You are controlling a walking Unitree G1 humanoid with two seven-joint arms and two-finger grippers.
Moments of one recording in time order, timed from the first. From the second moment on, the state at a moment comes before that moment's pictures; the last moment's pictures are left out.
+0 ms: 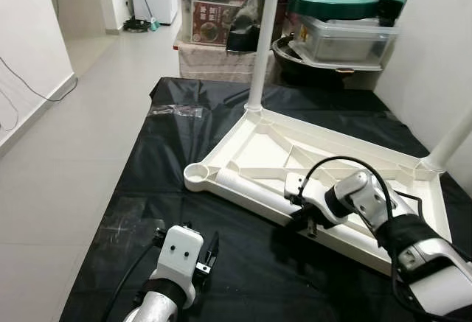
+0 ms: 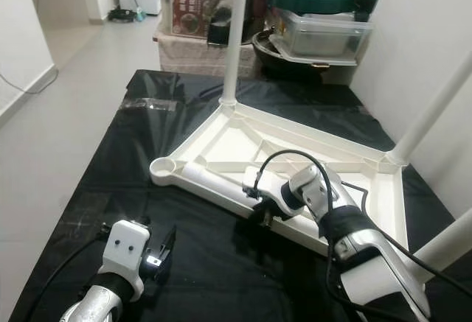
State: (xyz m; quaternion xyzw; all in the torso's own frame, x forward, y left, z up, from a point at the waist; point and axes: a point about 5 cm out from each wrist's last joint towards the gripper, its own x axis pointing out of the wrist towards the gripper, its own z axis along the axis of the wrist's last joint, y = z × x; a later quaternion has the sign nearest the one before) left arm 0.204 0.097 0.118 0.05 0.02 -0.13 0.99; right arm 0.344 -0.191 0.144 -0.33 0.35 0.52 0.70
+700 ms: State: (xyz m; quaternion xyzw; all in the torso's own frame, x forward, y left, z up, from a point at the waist) left arm 0.205 0.098 0.119 0.05 0.02 -0.13 0.99; right arm 0.310 -0.209 0.145 -0.40 0.33 0.65 0.55
